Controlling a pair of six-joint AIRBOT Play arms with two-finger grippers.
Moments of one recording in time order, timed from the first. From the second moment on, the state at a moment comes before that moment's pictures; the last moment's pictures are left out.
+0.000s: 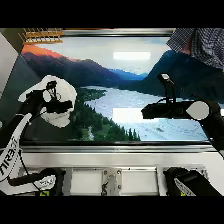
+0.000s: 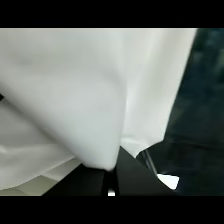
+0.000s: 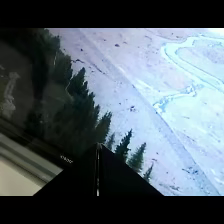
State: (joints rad) left arm -0.04 -1.40 1.00 1.47 -0.93 -1.75; right arm 0.27 -0.90 0.93 -1.10 1.05 1.44
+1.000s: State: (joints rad) left arm -0.34 -1.38 1.20 1.24 -0.96 -1.79; right arm -0.13 -0.83 1.02 -1.33 1.07 1.52
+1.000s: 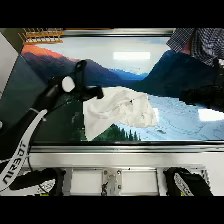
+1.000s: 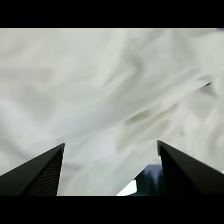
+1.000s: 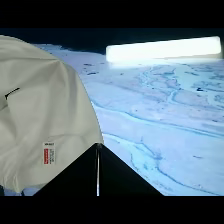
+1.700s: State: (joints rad) left arm -0.21 -1.24 0.63 1.09 -0.83 -1.75; right arm -0.14 -0.84 1.02 -1.24 1.08 1.53
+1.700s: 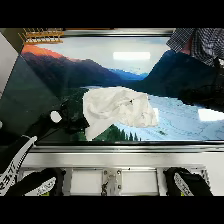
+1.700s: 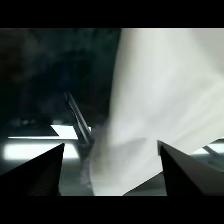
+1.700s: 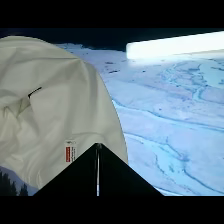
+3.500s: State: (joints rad) left arm -0.10 -1.16 1.09 1.19 -0.95 -1.74; right arm 0.20 -1.13 0.87 -0.91 0.67 1.51
